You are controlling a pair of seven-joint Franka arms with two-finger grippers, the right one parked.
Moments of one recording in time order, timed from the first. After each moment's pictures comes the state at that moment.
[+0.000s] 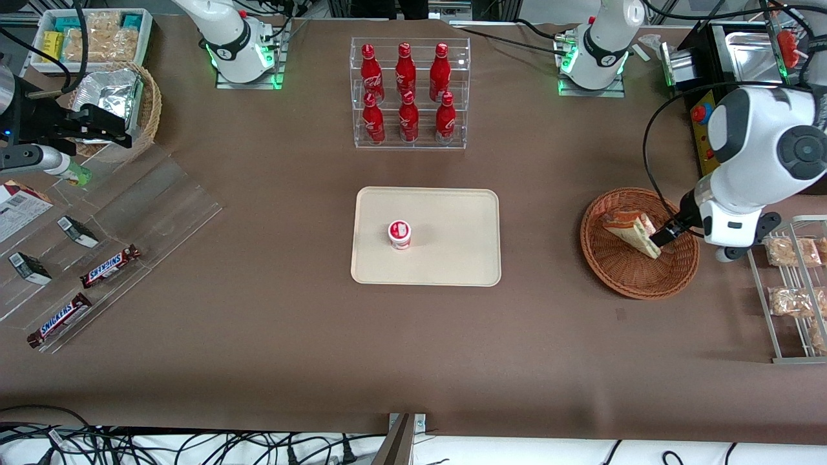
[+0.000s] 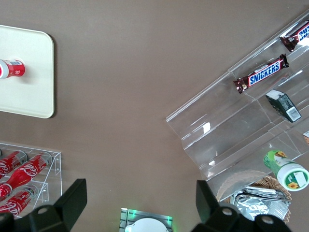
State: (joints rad) arm 0.08 0.18 -0.06 -2.04 0.12 2.20 -0.75
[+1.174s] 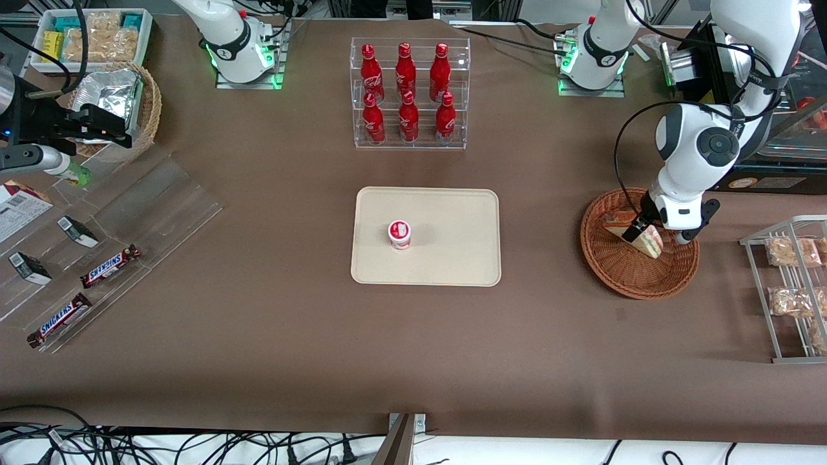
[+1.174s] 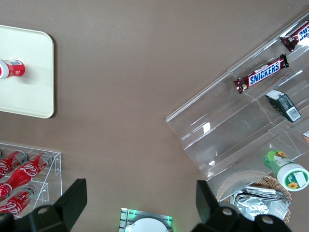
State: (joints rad) arm 0.11 0.23 -0.06 -2.38 0.17 2.69 -0.92
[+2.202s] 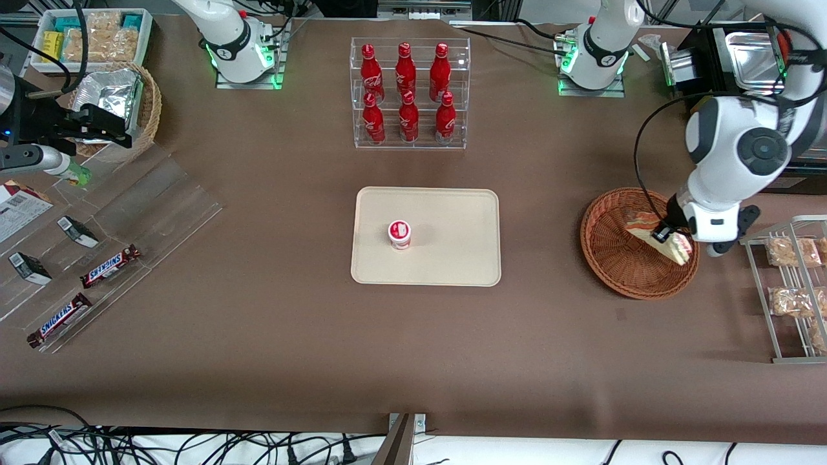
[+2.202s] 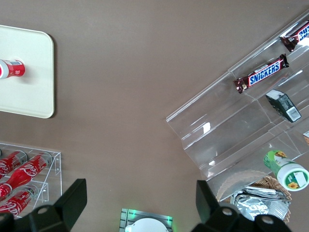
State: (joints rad) arm 0.11 0.17 -0.10 -2.03 0.16 2.19 -0.87
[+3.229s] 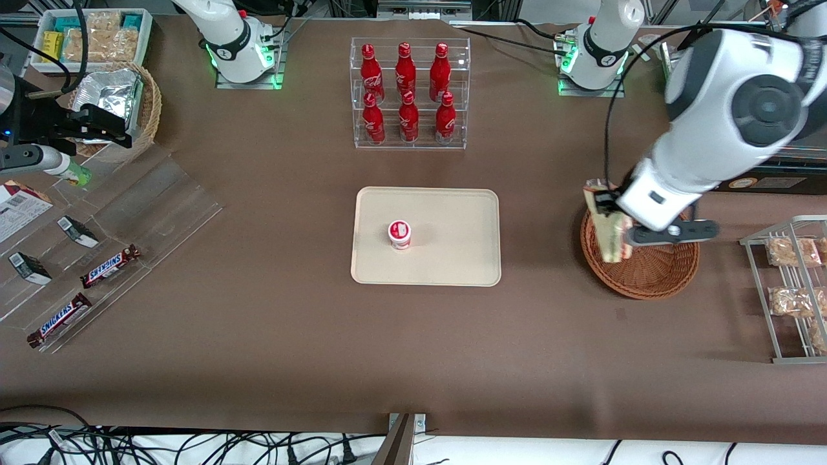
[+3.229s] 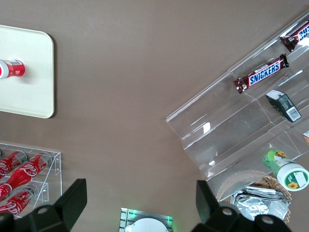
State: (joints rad) arm -0.18 0.26 -0.13 -1.52 0.02 1.68 -0.31
